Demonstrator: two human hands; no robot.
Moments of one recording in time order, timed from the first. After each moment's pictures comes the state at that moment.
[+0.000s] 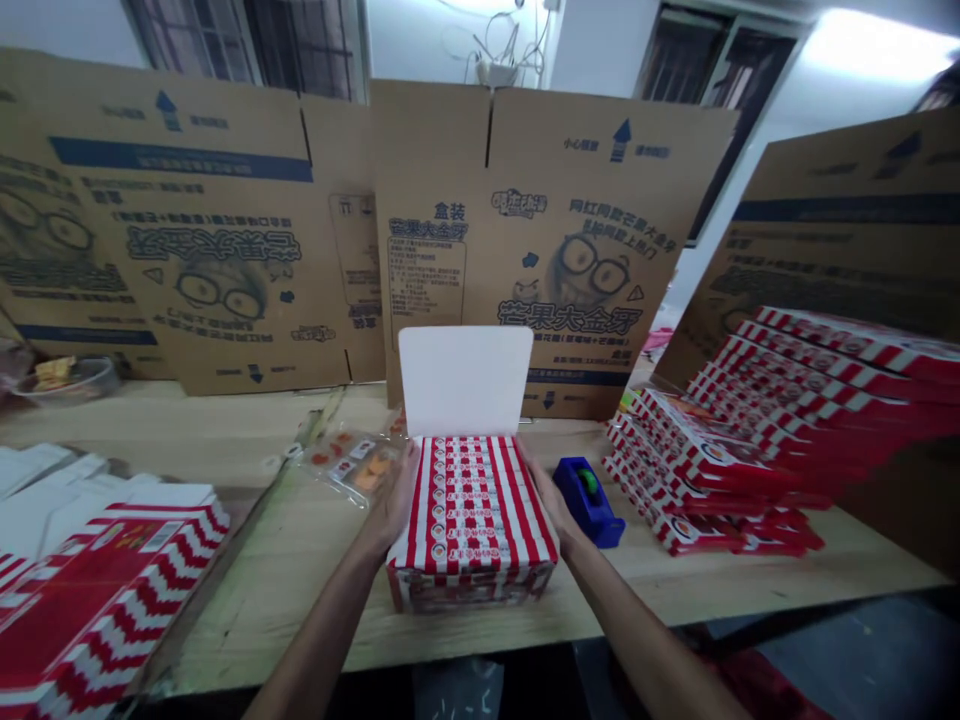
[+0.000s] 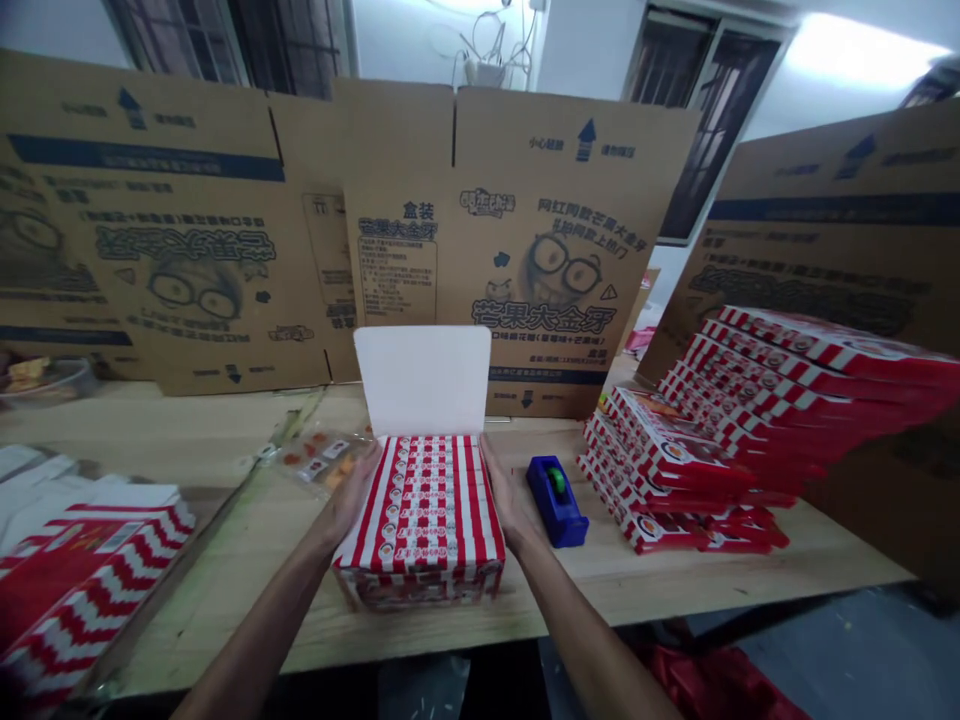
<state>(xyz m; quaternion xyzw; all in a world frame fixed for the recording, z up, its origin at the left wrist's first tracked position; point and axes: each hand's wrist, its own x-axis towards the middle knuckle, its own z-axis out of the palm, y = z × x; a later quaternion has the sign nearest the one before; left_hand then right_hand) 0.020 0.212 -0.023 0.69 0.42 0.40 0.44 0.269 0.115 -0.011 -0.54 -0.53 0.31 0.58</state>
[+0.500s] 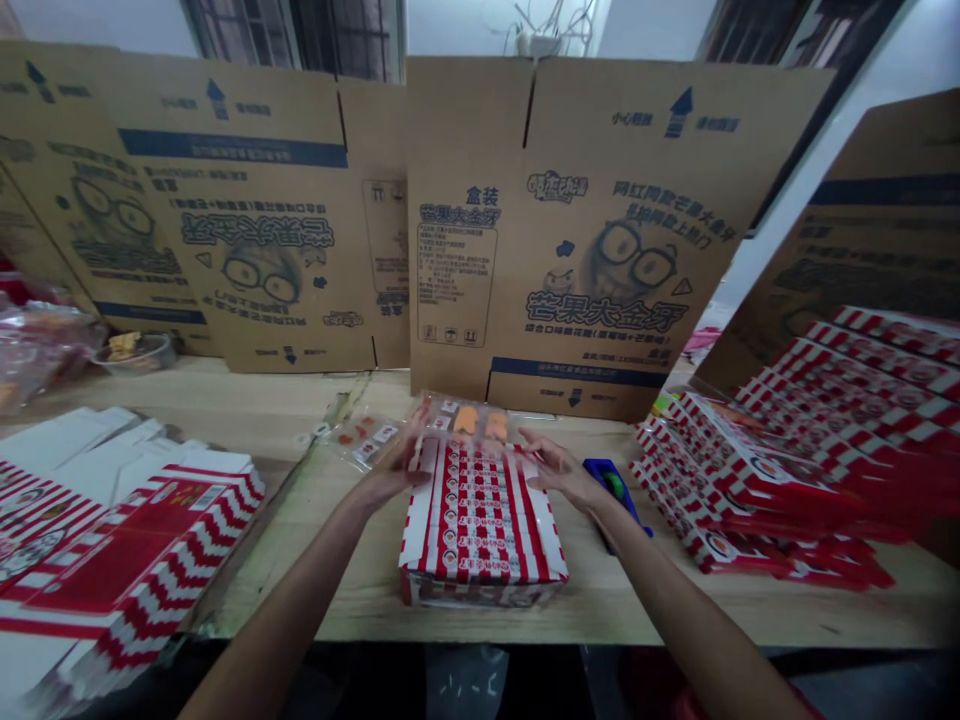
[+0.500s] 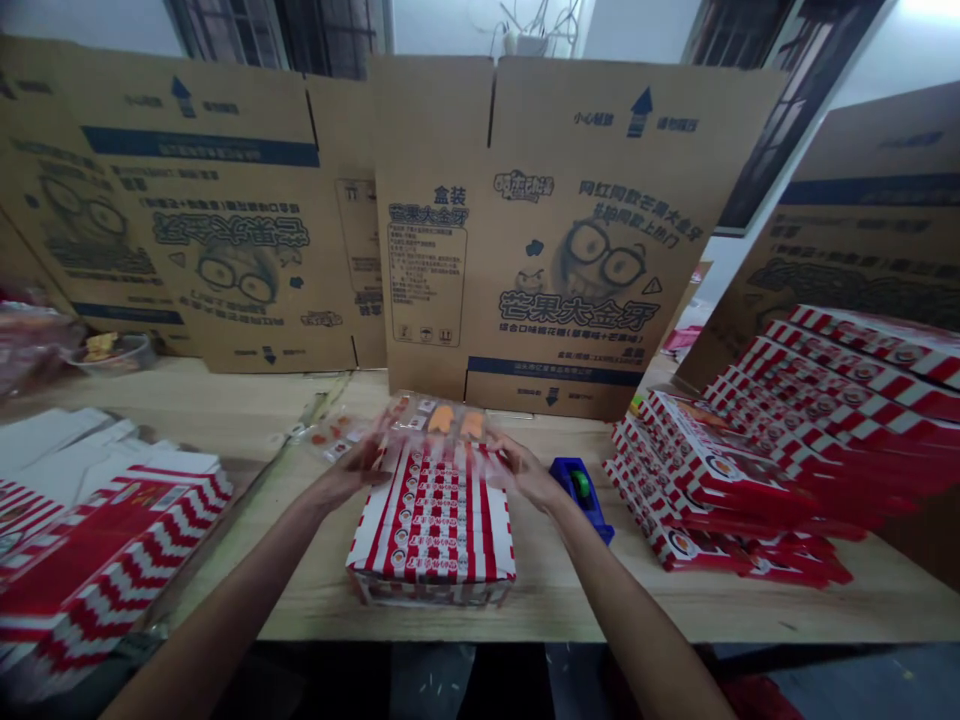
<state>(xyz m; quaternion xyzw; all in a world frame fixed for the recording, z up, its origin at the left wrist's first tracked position) -0.013 0.243 -0.006 0.77 0.26 0.34 0.47 0.304 0.149 0.007 -0.47 -0.65 0.40 0.43</state>
